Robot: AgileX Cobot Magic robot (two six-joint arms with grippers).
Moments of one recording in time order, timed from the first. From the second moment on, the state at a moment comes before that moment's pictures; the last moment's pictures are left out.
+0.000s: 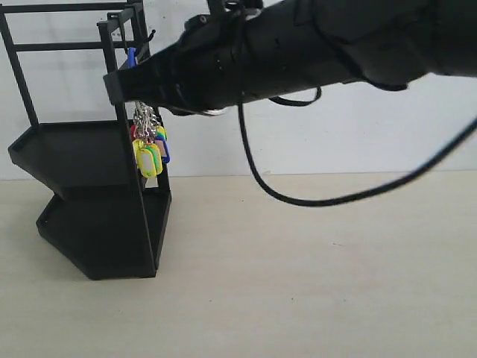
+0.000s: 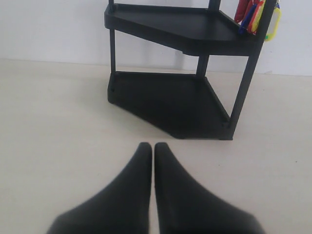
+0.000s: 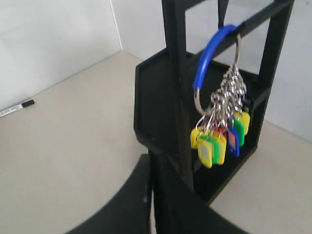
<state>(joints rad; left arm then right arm) 0.00 0.00 0.00 -0.15 0.29 0.07 0.63 1.58 -1.37 0.67 0.29 -0.55</state>
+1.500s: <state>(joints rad) 0.00 0.00 0.00 -0.15 0.29 0.07 0.39 0.62 -0.35 0.58 0.28 -0.36</state>
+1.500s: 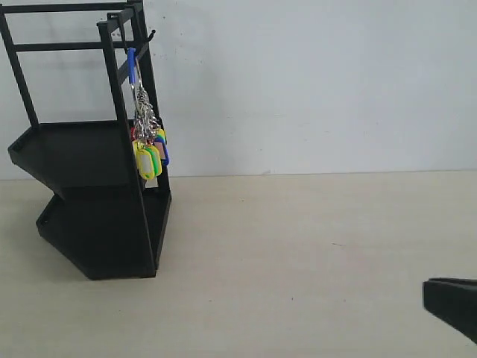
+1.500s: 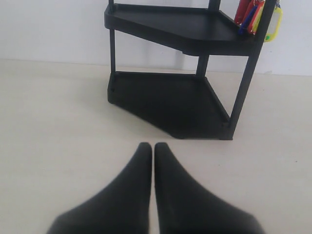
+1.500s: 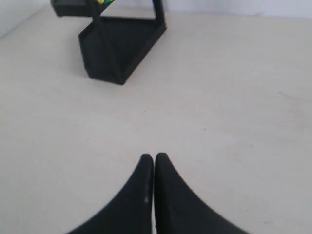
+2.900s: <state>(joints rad) 0.00 0.00 0.00 -0.15 0.29 0.07 0.20 0.01 0.00 0.15 0.31 0.02</state>
